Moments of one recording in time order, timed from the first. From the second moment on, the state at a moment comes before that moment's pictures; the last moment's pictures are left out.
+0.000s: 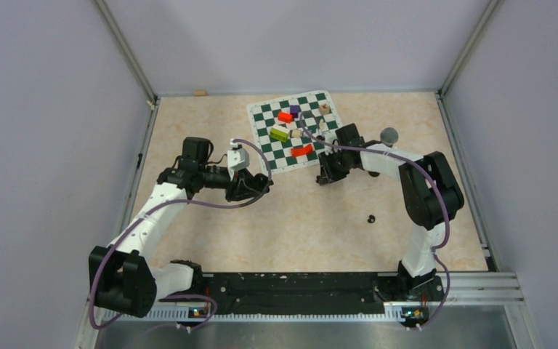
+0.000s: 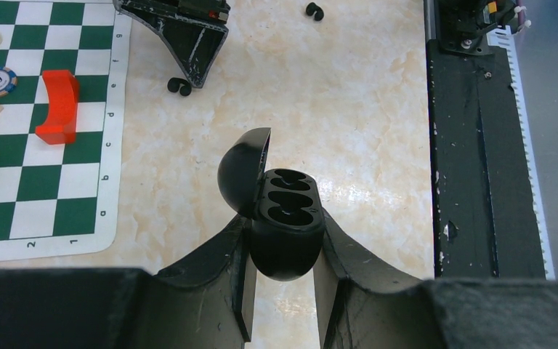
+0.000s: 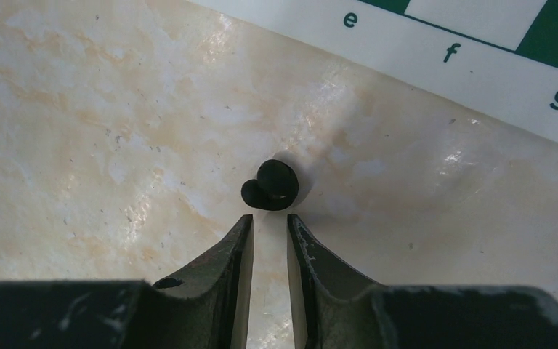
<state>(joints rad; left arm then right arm) -0.22 1.19 0.88 -0.50 1.13 0.66 0.41 1.87 1.16 -0.34 -0.38 -0.01</state>
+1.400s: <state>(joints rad) -0.22 1.19 0.88 -0.50 1.13 0.66 0.34 1.91 1.20 -0.33 -0.43 0.11</state>
